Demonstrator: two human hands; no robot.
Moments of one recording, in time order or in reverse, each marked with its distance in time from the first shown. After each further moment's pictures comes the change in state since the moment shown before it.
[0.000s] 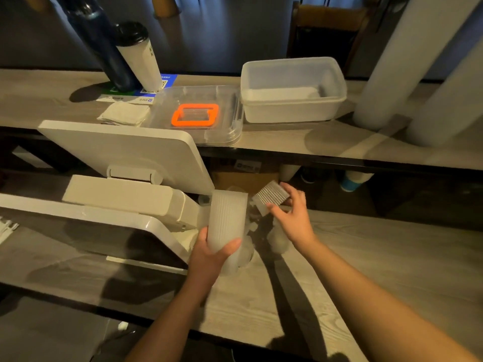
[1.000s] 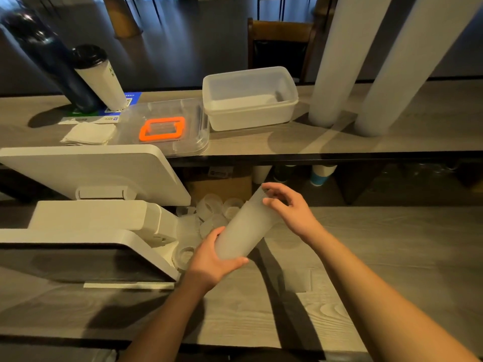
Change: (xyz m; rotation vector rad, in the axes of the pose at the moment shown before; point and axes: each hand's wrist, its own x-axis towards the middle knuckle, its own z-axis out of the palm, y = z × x) left_hand -0.001 0.014 0.022 0.350 -0.262 0.215; right_hand -0.026 -0.038 -0.065 -0.024 -0.144 -0.056
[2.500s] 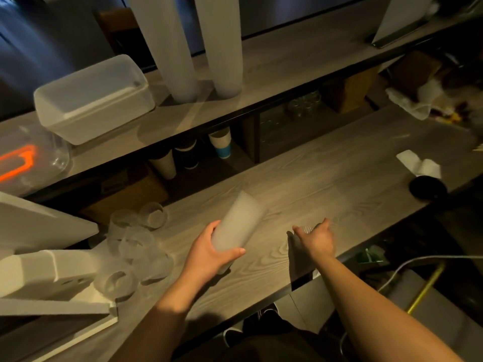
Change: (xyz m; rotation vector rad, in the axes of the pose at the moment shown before) left_hand -0.023 0.070 0.124 0.161 -0.384 0.233; right_hand -0.196 0.207 -0.099 -0.244 0.793 1.000
